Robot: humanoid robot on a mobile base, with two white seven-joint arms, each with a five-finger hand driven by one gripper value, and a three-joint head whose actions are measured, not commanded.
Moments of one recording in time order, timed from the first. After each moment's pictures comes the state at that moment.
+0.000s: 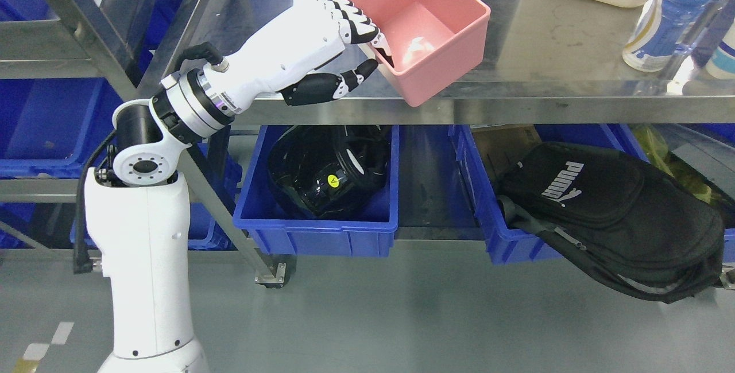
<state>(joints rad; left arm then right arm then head) -0.84 0.00 0.03 -1.55 -0.46 -0.78 -0.85 0.00 0.00 -0.05 0.00 0.00 -0.09 0.00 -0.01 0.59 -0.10</state>
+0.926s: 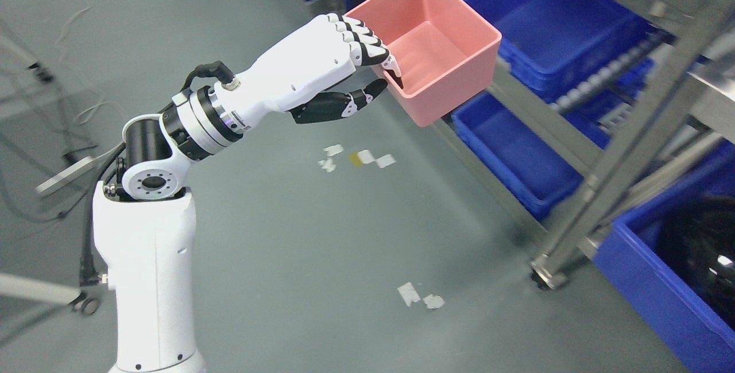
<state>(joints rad) -0.80 0.00 0.00 -1.58 -0.46 -0.78 -0.84 0.00 0.00 -0.05 0.00 0.00 -0.09 -0.01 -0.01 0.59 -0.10</state>
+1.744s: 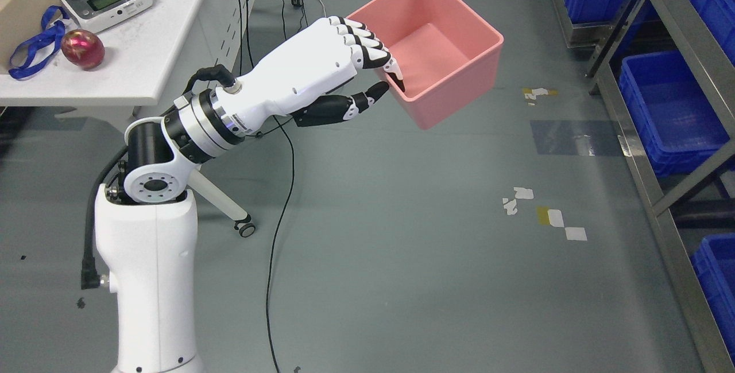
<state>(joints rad) -0.79 0.00 0.00 -1.59 -0.45 -0.78 -0.84 0.00 0.00 -0.05 0.00 0.00 -0.09 0.00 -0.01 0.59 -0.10</state>
